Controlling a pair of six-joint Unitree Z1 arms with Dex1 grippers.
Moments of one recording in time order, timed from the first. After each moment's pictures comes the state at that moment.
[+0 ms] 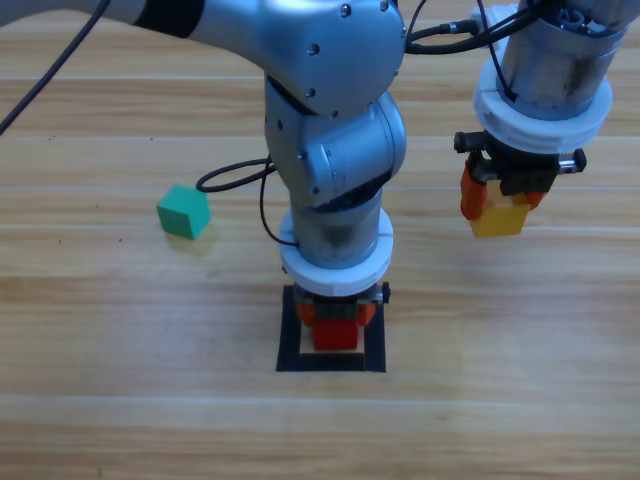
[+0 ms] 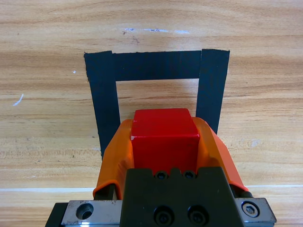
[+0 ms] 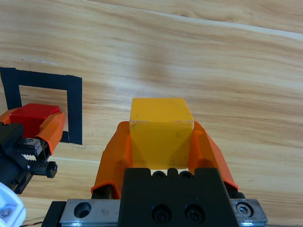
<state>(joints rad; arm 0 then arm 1) -0.92 2.29 -1.78 0.95 0.13 -0.99 0.78 2.13 -1.84 1.14 -0.10 0.63</state>
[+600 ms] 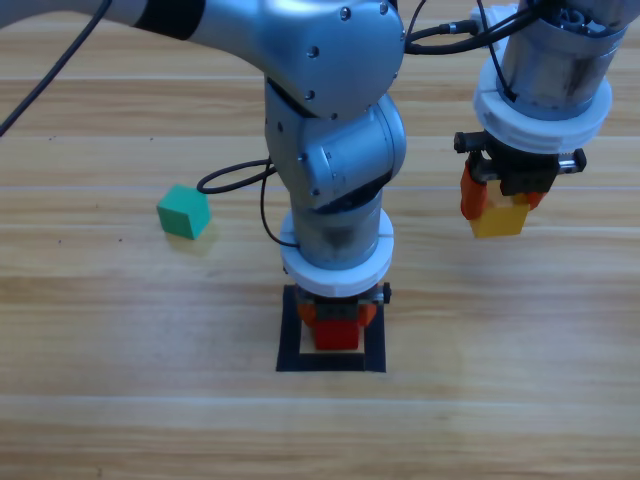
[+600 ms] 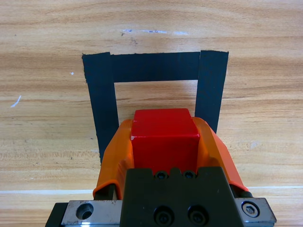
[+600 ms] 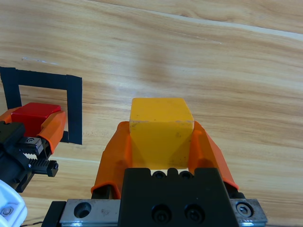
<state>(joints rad) -0.92 2.29 -1.78 0.94 0.13 -0.99 0.78 2.13 -1.84 1.14 -0.10 0.63</state>
